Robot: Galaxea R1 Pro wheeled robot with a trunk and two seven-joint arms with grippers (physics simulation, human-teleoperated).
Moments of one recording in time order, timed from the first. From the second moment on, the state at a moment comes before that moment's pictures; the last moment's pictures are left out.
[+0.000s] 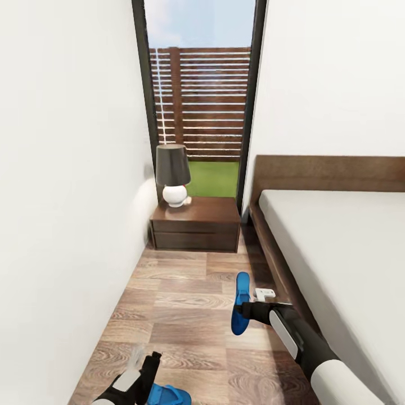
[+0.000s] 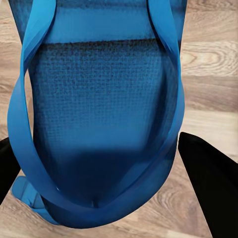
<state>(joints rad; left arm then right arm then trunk) -0.55 -0.17 0.80 -0.25 0.47 0.13 0.10 -0.58 -0.06 0.23 -0.80 -0.37 0.56 0.09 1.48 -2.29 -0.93</state>
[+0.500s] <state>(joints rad) -0.58 -0.17 0.80 -0.16 0.47 0.01 0.10 -0.58 -0.06 0.23 -0.80 -0.37 0.56 0.09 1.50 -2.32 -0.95</state>
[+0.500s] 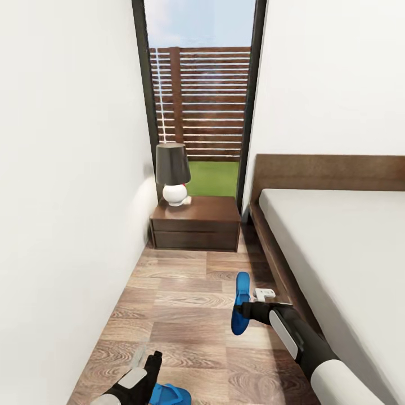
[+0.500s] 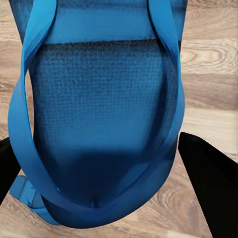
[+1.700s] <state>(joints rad) -0.64 -0.17 0.80 -0.12 0.46 0.07 0.10 -0.58 -0.07 0.22 -0.82 -0.37 0.56 0.09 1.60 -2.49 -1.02</state>
